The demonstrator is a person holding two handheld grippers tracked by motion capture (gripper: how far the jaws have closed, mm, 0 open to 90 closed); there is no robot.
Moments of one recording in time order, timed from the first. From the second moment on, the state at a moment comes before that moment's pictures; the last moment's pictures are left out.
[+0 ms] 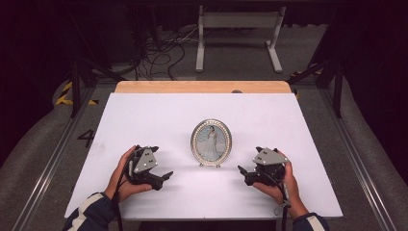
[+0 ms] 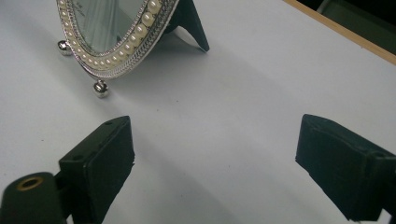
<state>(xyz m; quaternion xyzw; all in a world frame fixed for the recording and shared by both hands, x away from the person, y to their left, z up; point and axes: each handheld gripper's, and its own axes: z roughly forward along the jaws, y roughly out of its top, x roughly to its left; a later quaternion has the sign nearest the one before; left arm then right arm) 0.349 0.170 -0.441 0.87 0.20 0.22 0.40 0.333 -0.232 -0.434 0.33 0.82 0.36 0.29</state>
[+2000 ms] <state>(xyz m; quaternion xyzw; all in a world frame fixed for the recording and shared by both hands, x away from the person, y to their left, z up) 0.334 0.265 -0.455 0.83 0.31 0.24 0.39 0.325 -0.293 -0.444 0.38 0.79 0.35 0.33</state>
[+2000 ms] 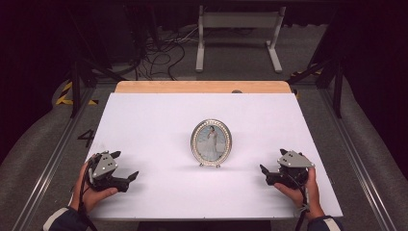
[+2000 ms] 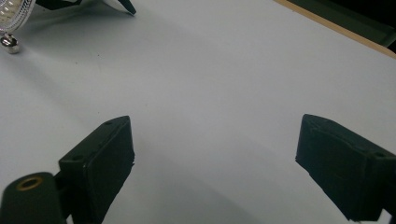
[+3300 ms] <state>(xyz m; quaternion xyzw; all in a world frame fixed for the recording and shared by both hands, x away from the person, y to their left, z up) 0.333 0.261 -0.456 0.84 0.30 0.25 0.37 0.326 -0.290 -0.445 0.37 0.79 0.35 0.33</state>
